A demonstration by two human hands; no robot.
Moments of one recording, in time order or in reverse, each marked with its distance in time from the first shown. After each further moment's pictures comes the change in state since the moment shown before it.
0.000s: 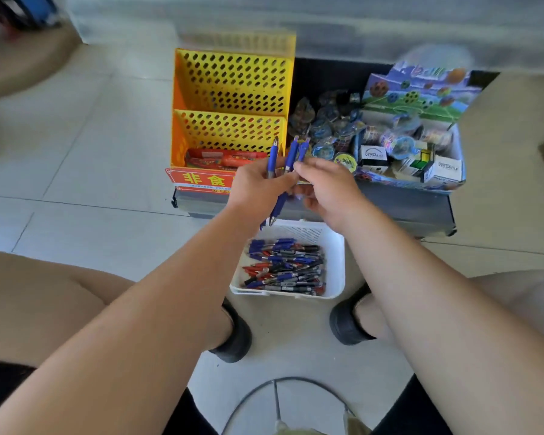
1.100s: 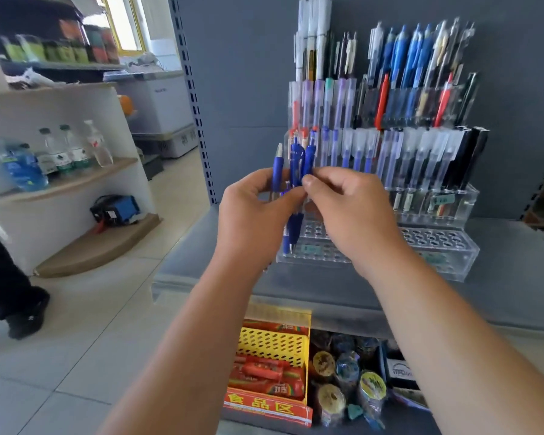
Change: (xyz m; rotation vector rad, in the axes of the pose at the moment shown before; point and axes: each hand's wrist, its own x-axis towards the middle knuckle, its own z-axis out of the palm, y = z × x) left_hand 0.059 0.286 -0.061 -0.003 0.315 0.584; right_hand 0.010 -0.296 0.041 -0.360 0.107 -0.904
